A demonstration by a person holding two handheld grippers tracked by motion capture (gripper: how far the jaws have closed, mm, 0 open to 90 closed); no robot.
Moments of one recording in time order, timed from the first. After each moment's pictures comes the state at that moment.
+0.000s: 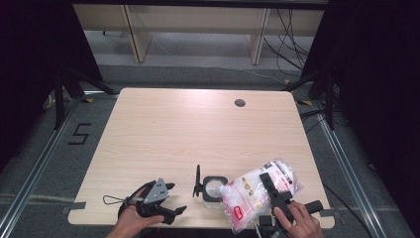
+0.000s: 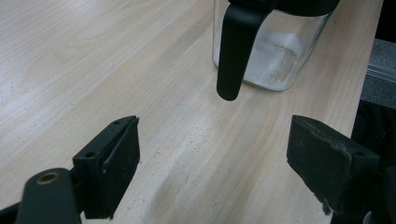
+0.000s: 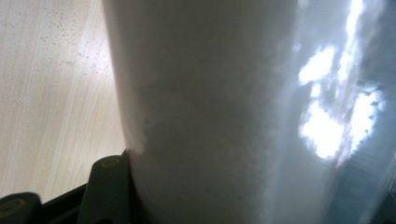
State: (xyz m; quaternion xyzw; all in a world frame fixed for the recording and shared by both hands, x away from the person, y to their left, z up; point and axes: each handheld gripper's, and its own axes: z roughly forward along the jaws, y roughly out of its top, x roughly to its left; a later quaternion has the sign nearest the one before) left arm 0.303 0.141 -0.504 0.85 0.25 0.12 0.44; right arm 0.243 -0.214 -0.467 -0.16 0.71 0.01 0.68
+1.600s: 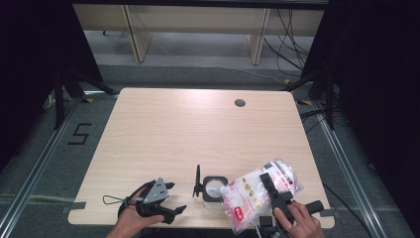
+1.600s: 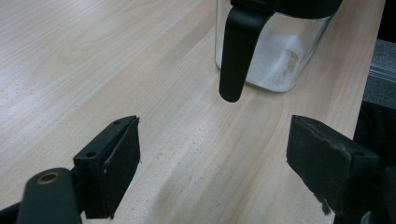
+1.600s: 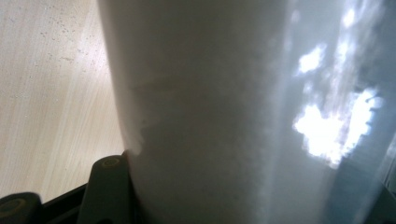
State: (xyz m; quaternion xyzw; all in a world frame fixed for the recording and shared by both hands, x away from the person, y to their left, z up) left arm 0.302 0.142 -0.504 0.85 0.25 0.13 0.44; right arm 0.244 -0.215 -0.466 -0.18 0.70 0.01 0.69
